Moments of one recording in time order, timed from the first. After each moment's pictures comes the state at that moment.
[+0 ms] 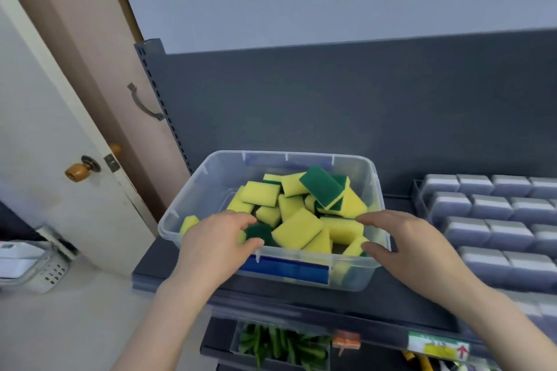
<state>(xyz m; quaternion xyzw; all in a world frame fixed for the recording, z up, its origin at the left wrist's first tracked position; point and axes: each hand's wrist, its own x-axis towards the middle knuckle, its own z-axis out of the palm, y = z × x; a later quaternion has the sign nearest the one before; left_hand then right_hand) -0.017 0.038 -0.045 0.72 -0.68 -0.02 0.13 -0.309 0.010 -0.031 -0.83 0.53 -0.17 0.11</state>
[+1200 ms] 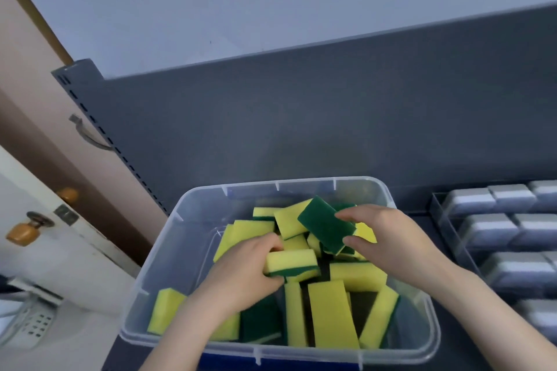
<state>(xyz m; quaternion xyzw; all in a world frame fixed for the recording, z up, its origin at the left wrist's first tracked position) -0.015 -0.088 -0.069 0.60 -0.78 -0.17 0.06 -0.269 -0.115 -0.055 -0.80 0.54 -0.20 0.17</state>
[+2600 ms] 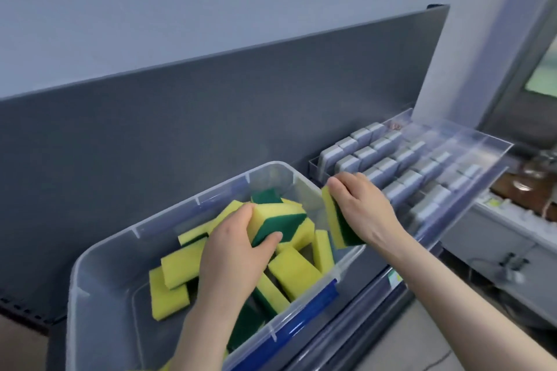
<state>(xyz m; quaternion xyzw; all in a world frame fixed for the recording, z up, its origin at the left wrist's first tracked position) -0.023 -0.083 -0.041 0.44 -0.83 -0.20 0.28 -0.223 -0.018 -0.029 -0.46 0.80 -0.37 0.08</state>
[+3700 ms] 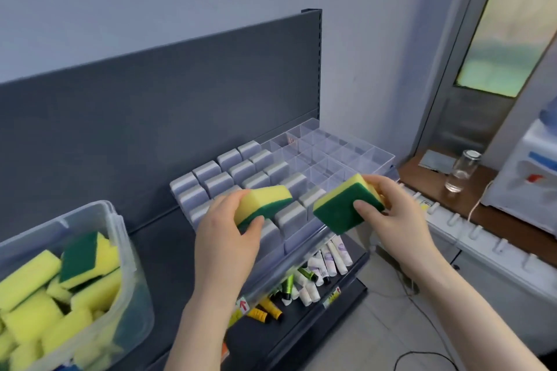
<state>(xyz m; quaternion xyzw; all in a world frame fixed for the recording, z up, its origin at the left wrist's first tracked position) -0.364 0.053 -0.031 0.41 -0.81 -0.22 0.35 -0.565 0.183 -0.042 -0.39 0.73 -0.55 0.08</state>
